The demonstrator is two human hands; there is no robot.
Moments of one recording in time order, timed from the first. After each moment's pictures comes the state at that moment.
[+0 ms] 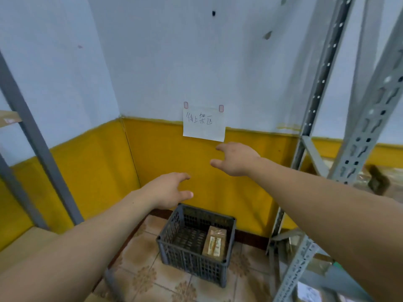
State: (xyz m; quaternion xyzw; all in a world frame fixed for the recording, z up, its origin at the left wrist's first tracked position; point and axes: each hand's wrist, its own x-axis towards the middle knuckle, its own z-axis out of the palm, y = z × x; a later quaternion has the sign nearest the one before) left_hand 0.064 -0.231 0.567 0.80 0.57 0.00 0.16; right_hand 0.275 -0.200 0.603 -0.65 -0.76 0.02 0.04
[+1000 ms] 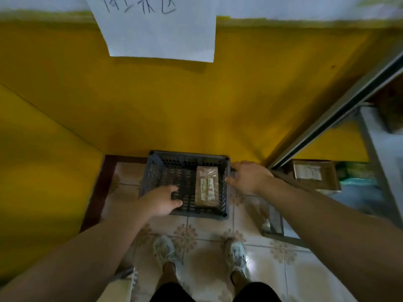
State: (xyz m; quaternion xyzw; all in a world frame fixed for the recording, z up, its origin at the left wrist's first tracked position) left_hand 0.087 0.088 0.263 0.69 0.55 -0.27 0.38; right_hand 0.346 0.043 0.288 -0.71 -0.62 0.32 -0.14
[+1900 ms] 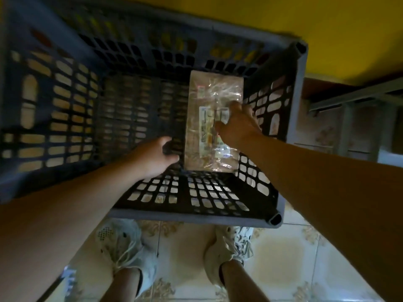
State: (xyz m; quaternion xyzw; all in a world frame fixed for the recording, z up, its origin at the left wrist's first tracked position) left_hand 0.089 0.176 -0.266 0.61 0.59 -0.20 0.49; right_hand 0.300 0.161 -0.270 -0.82 -0.41 0.40 -0.05
